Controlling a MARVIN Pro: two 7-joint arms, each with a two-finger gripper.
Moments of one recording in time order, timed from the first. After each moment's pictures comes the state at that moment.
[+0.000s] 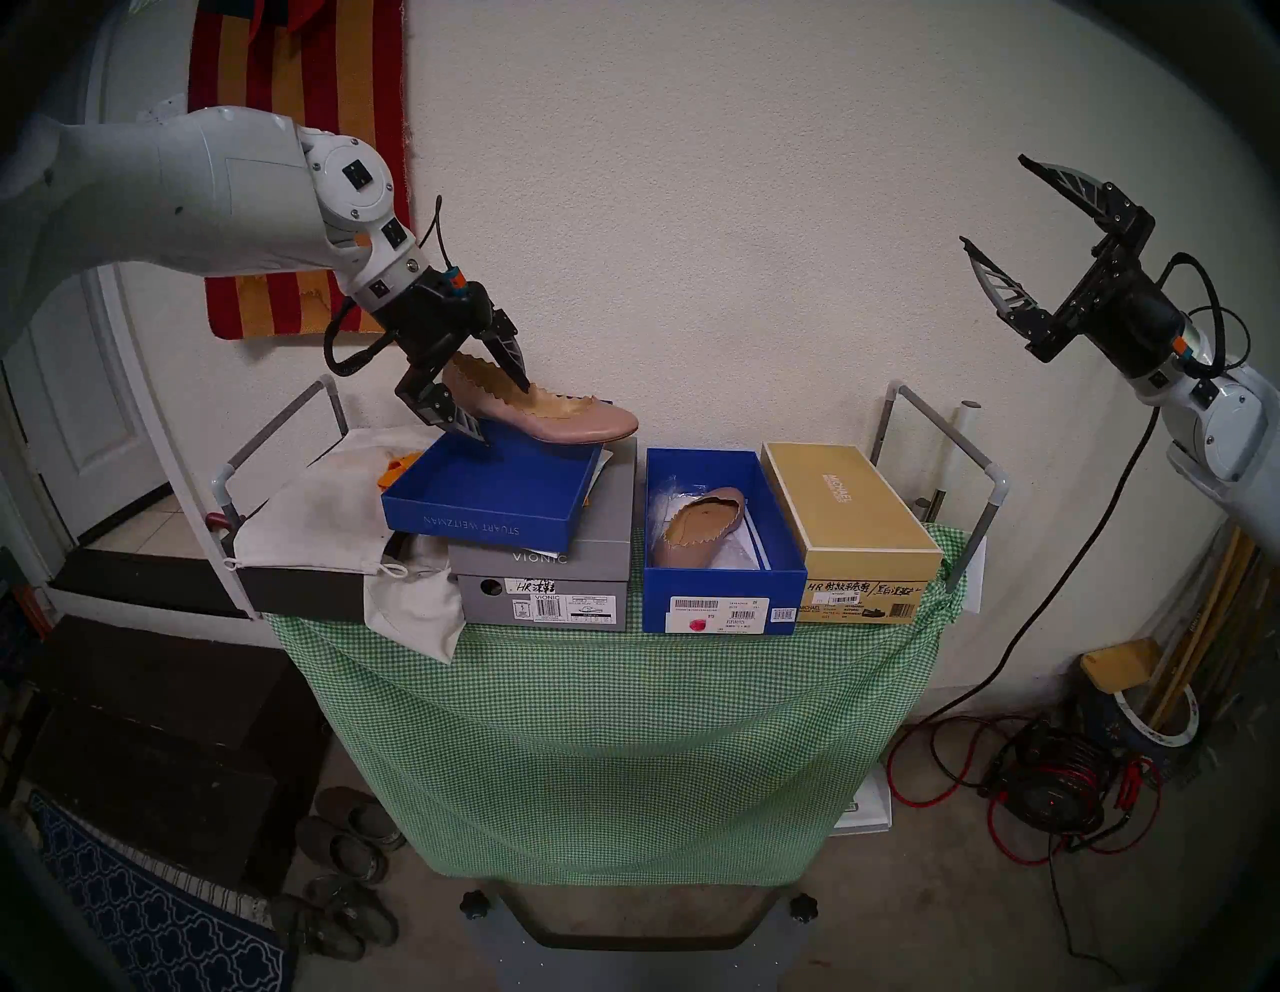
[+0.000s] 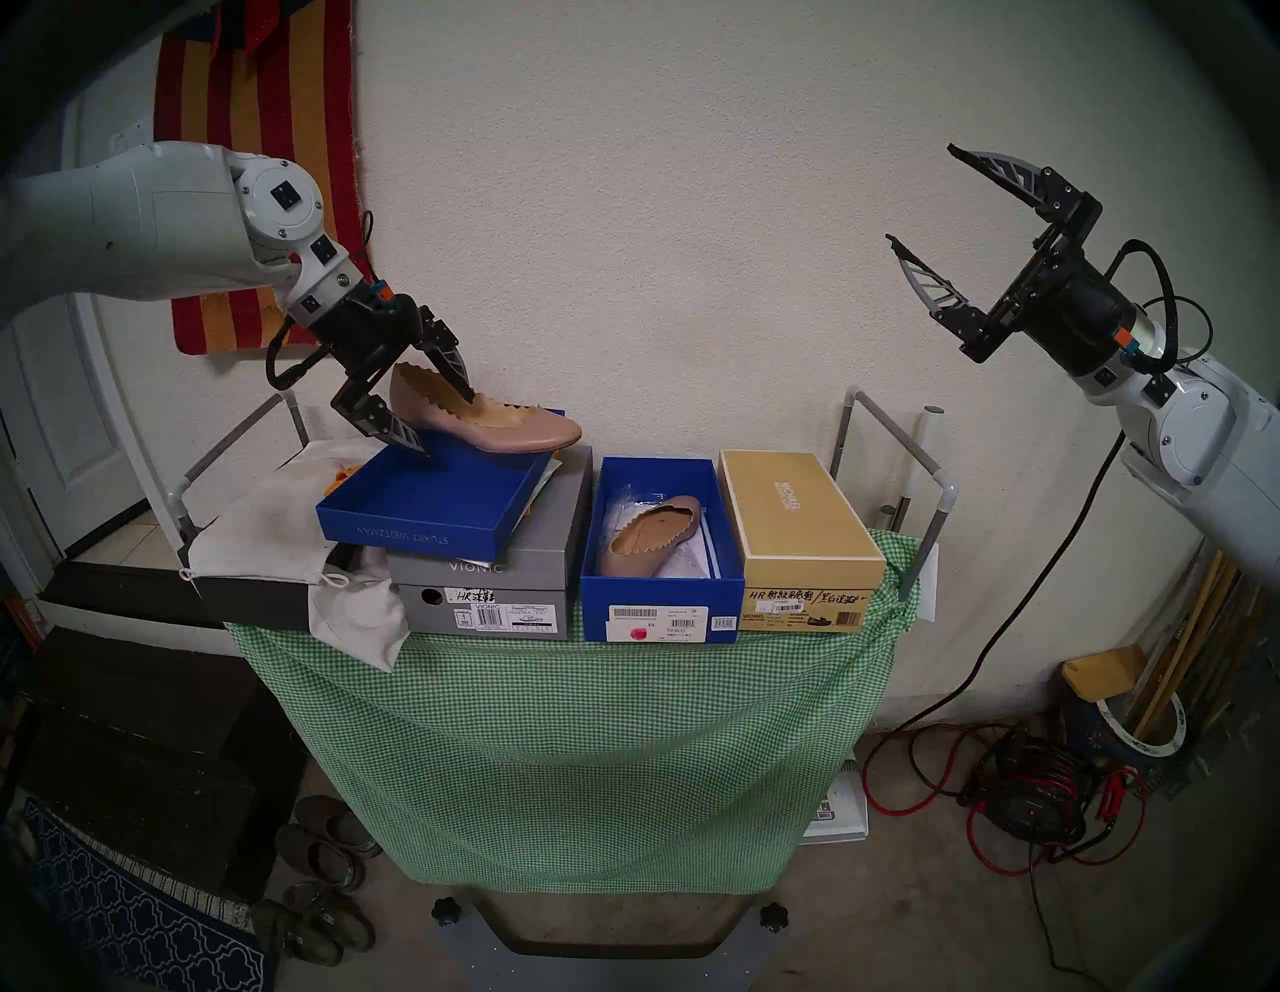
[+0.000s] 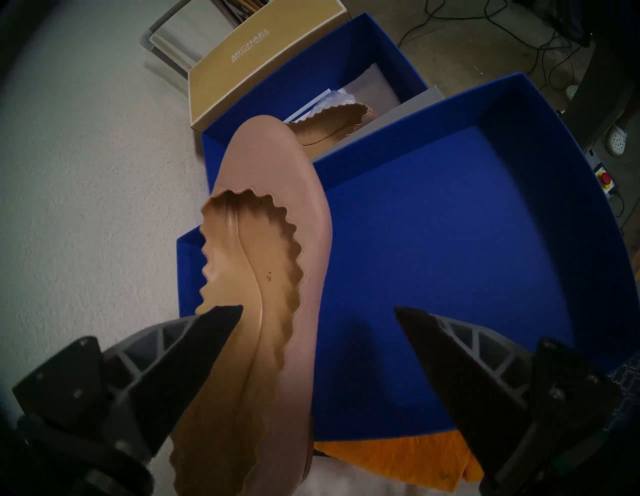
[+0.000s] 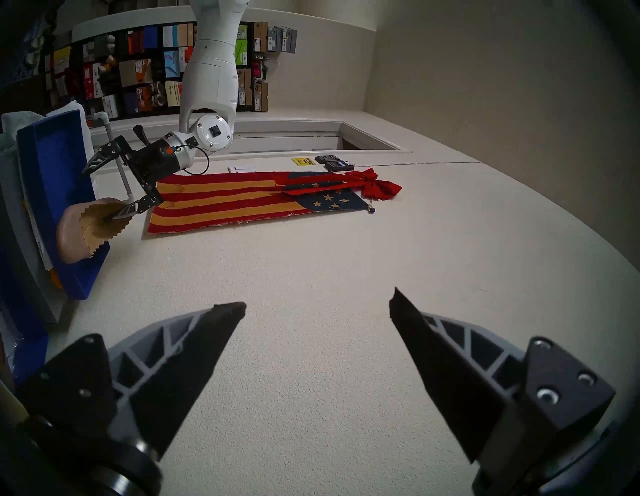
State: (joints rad) left arm -0.66 -1.08 1.05 -1.01 -1.18 -0.38 -1.09; right arm 0.19 -0.10 -0.13 -1.62 0.21 -0.96 -0.27
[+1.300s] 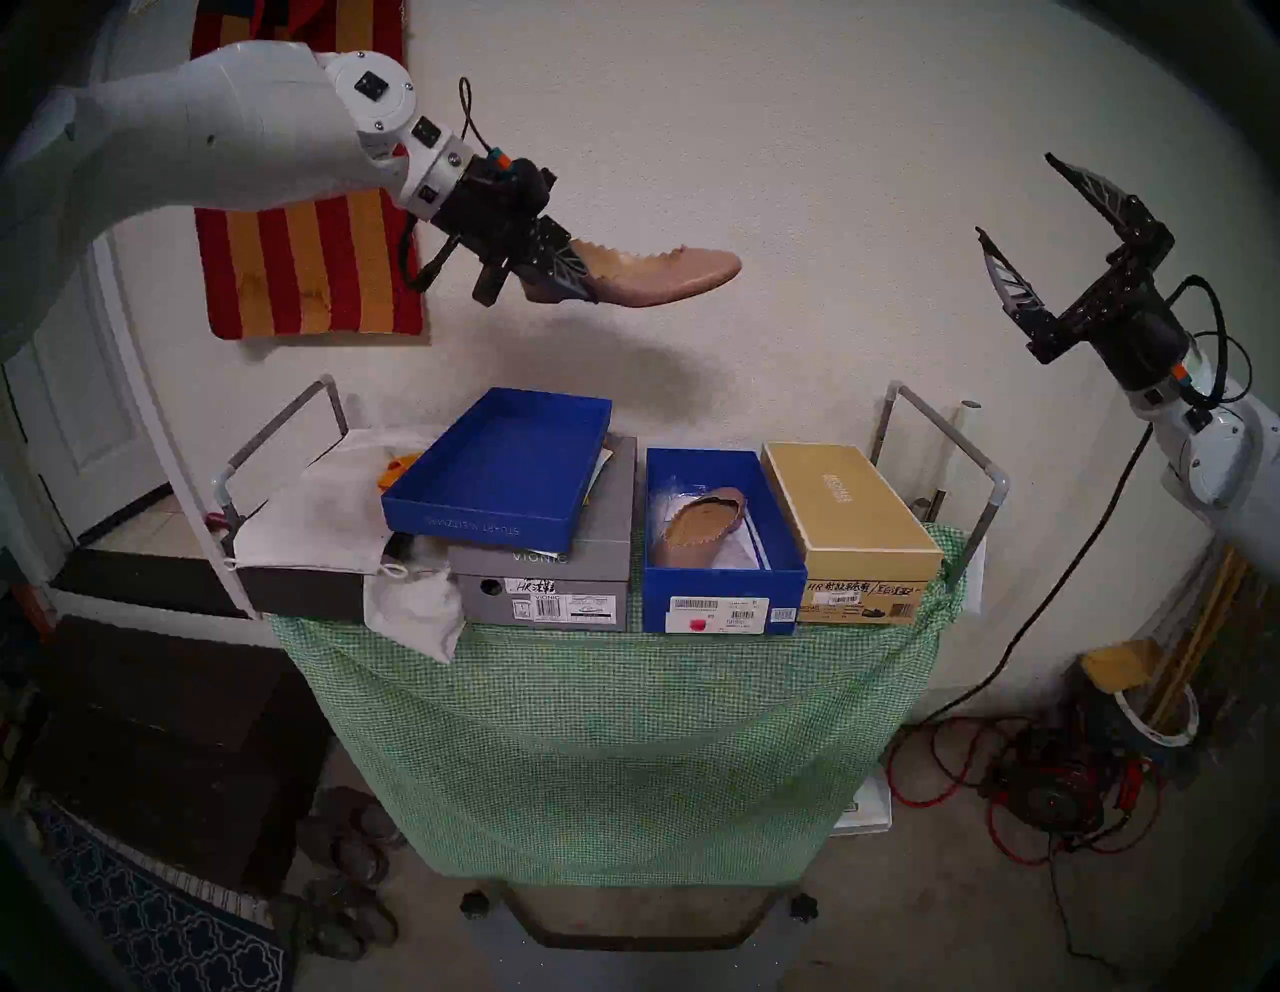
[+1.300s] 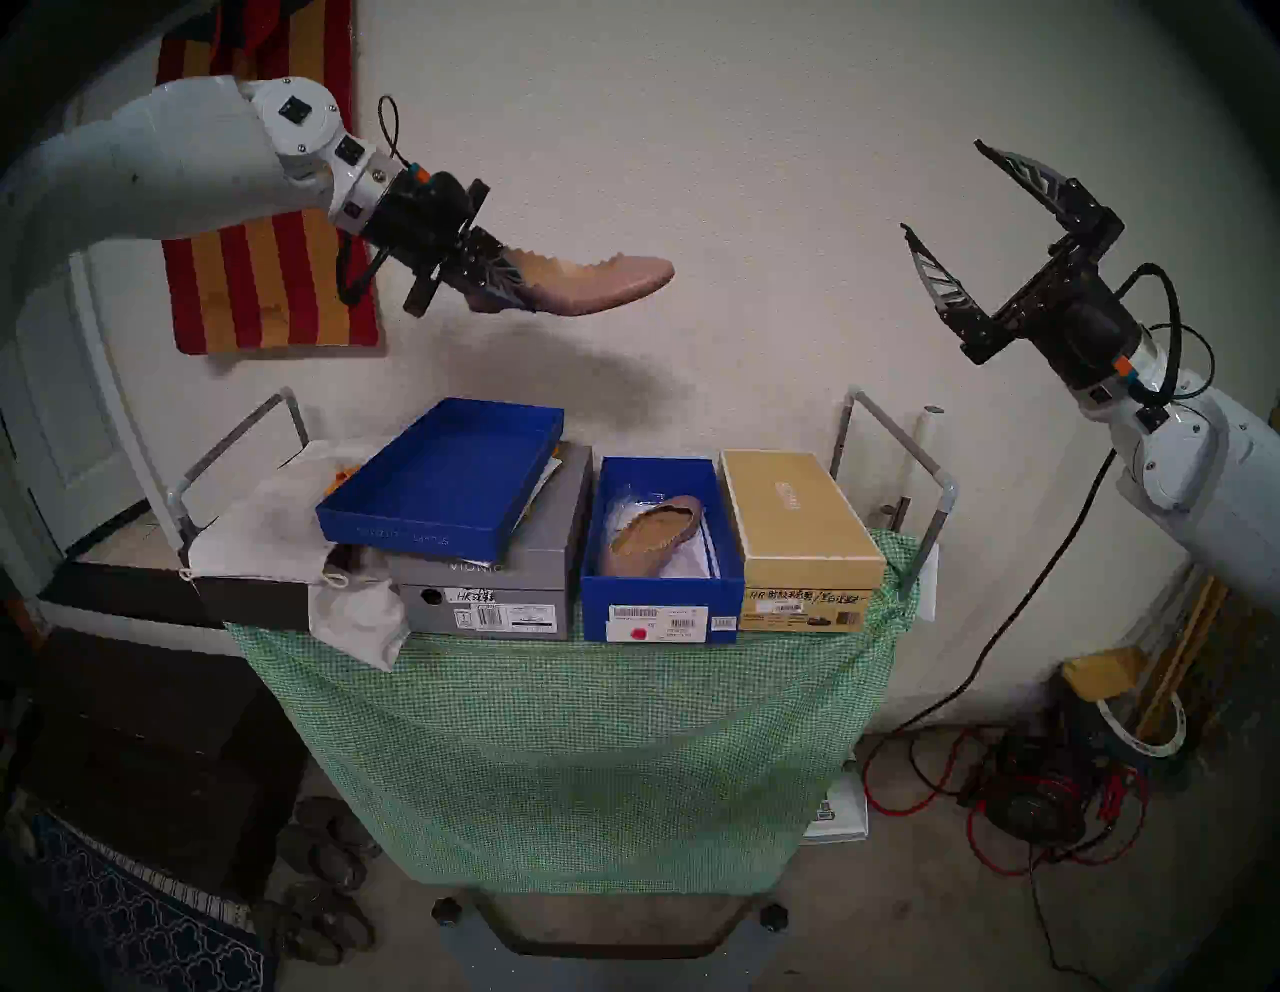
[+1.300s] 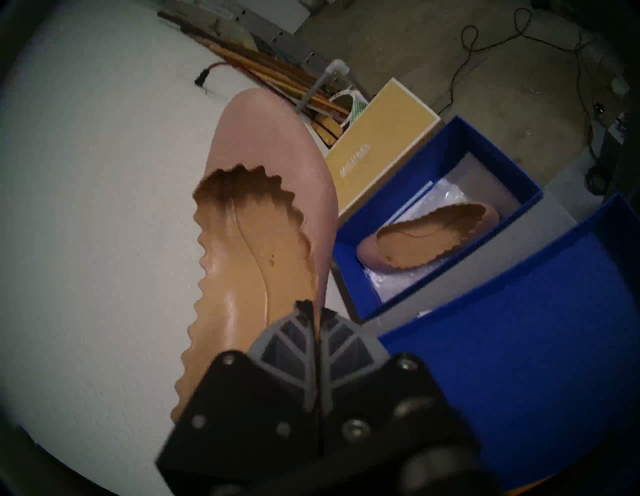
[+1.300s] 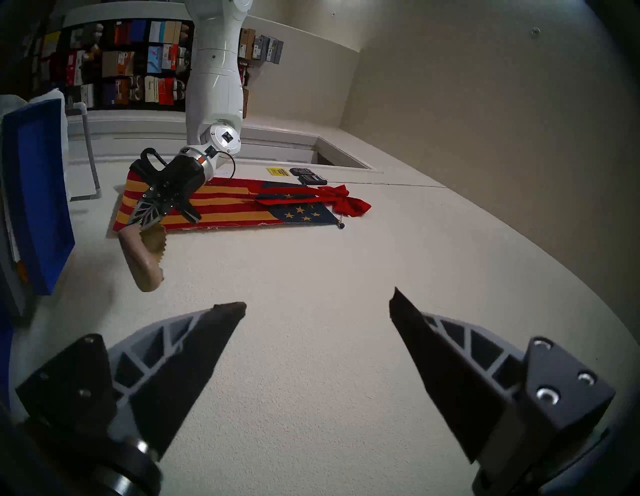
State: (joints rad) left arm -0.69 -1.13 0.85 -0.91 -1.26 -0.60 -1.02; right arm 0.13 -0.10 -0.13 -1.63 -0.06 -0.96 -0.63
